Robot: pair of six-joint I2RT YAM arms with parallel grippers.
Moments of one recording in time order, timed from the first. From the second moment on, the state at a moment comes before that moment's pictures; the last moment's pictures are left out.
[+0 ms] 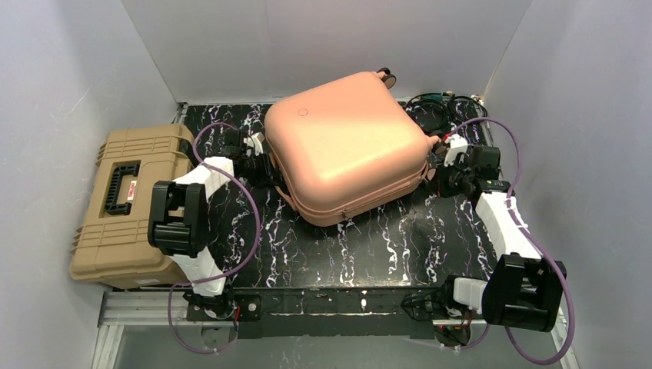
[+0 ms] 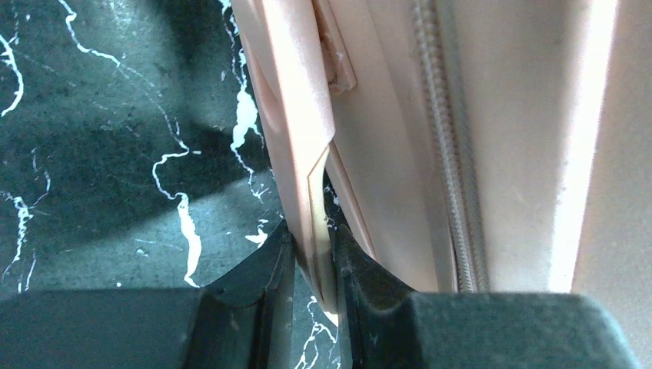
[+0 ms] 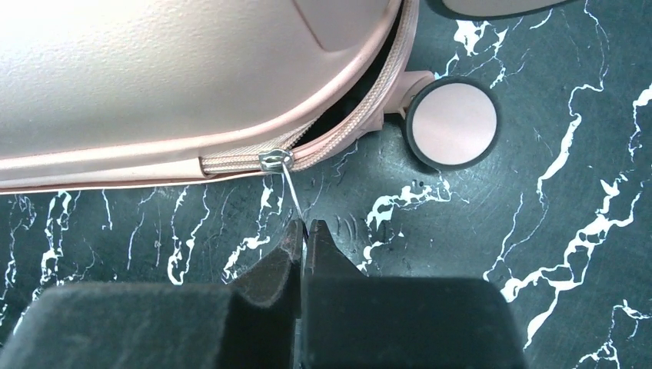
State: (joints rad) left arm -0.11 1.73 1.09 -0.40 0.46 -0.35; right arm -0.10 1.19 0.81 -0.41 -0.49 -0.21
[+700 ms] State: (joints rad) left arm 0.03 1.70 1.10 -0.50 0.45 -0.22; right arm -0.13 1.13 0.79 -0.24 -0.12 -0.12
